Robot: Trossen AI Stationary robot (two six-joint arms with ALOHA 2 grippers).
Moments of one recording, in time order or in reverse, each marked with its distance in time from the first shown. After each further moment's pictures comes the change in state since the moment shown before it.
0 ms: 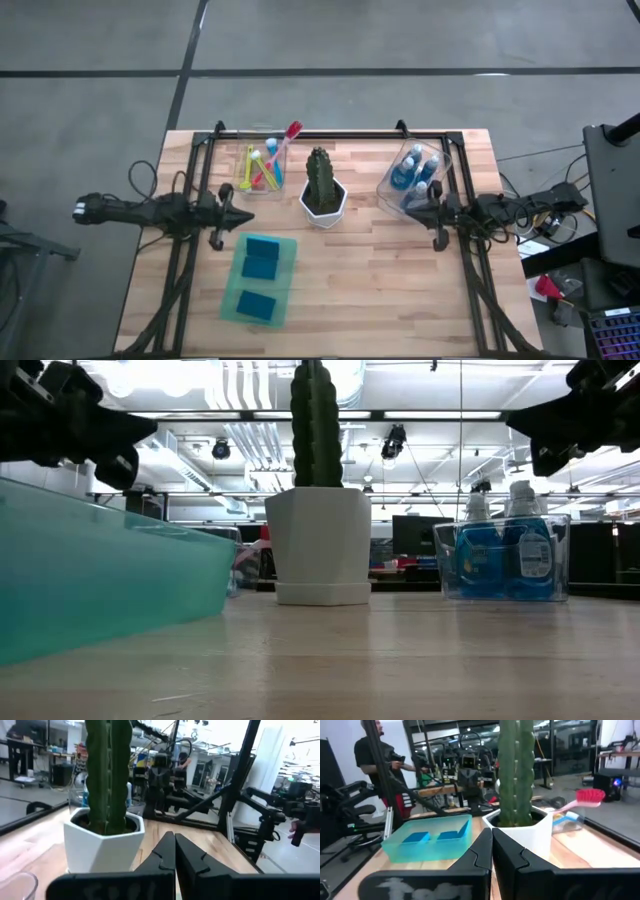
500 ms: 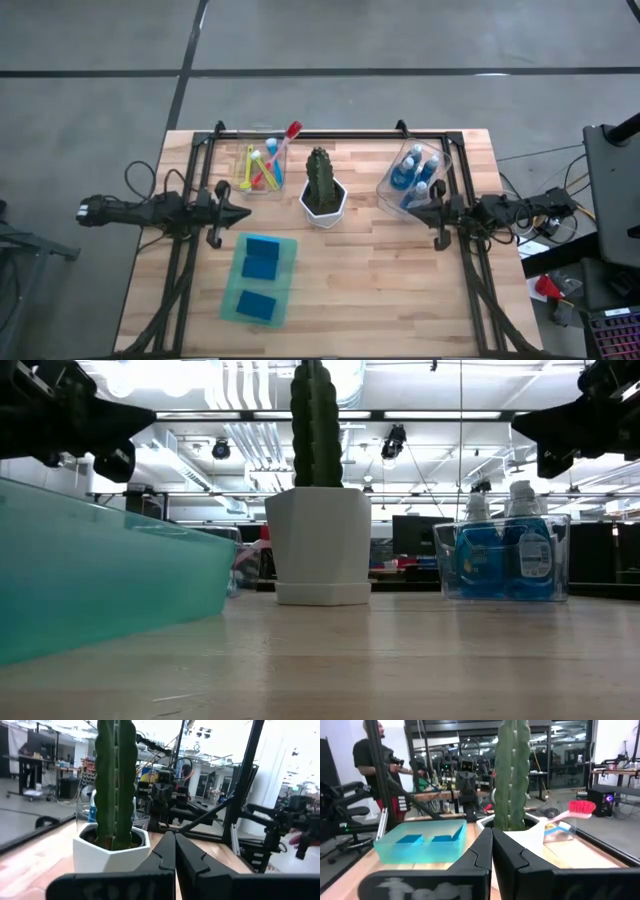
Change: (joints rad) left arm 0.001 -0.036 -0.003 0.003 -0.029 0.037; right arm 0.000 -0.159 -0.056 -0.041 0.015 -0.091
